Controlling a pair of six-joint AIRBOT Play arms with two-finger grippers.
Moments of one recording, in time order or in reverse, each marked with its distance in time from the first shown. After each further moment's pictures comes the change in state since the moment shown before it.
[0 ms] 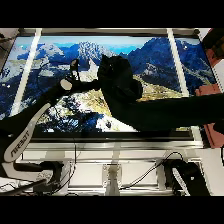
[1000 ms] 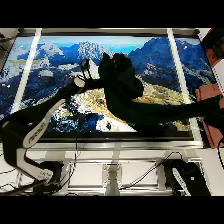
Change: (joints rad) left arm -0.071 -0.122 0.171 -0.132 0.113 0.063; right arm 0.000 -0.056 -0.004 0.137 -0.187 0.019
